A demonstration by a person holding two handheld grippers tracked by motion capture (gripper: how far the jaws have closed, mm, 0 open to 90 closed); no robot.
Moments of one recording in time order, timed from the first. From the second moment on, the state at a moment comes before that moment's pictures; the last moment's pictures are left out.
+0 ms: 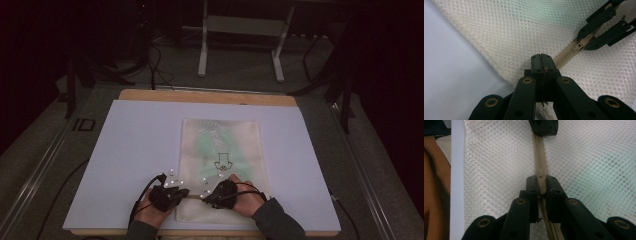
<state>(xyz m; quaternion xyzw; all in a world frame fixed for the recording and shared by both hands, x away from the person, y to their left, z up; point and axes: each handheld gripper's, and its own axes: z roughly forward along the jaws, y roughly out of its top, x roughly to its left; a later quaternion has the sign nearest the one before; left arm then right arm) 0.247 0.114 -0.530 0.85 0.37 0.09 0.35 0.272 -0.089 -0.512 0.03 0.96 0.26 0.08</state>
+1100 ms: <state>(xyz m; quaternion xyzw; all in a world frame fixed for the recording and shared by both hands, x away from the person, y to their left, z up) 0.246 0.113 -0.530 0.86 0.37 0.10 0.35 0.269 -0.107 -0.507 0.03 0.97 0.24 0.08</state>
